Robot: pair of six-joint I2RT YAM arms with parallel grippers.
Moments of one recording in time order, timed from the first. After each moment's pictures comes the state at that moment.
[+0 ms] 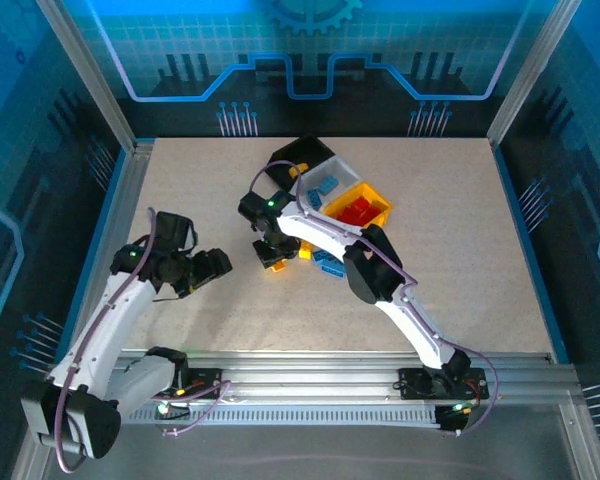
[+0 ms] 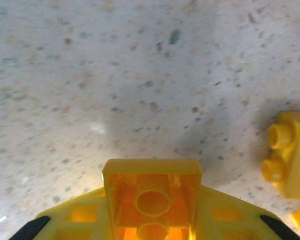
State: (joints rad) left arm -0.15 0.99 0.88 -1.04 0.23 -0.67; right arm 0.85 2.48 2.23 -1.21 -0.08 0.38
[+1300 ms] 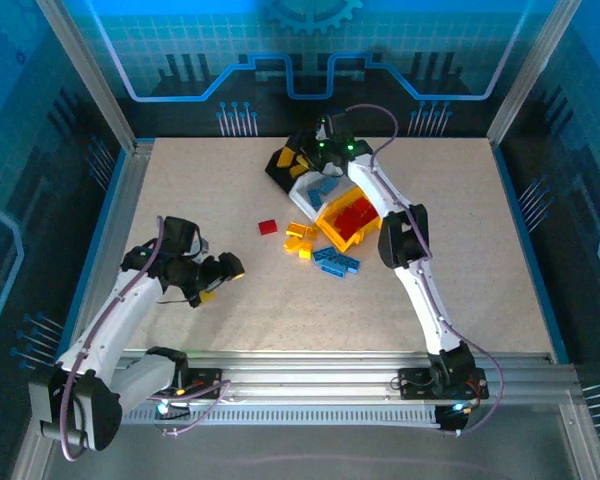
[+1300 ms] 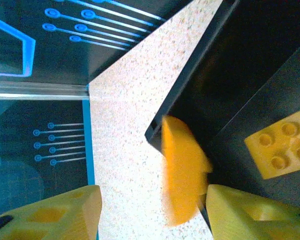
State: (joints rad) left arm -0.15 1.04 0.80 -0.97 0.41 -0.74; right arm 0.38 2.75 2.69 -0.54 -0.48 0.99
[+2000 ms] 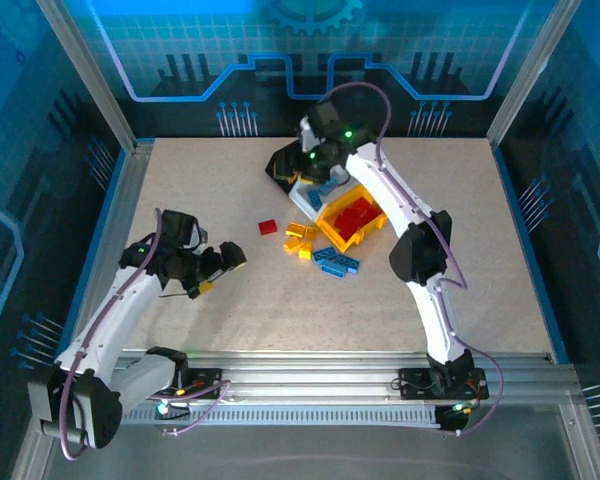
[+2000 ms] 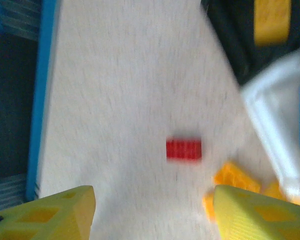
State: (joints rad) left arm -0.15 1.05 0.85 -0.92 0.37 -0.74; right arm 0.56 2.27 2.40 -1.14 -0.35 0.52
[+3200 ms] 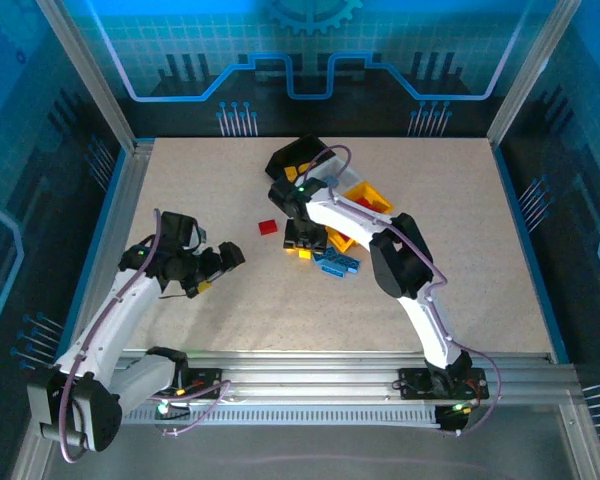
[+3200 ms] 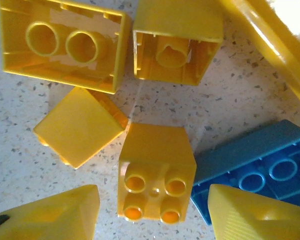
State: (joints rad) left arm -0.14 1.03 0.83 -0.90 0.35 -0.72; right arm 0.74 2.29 1.98 -1.18 0.06 0.92
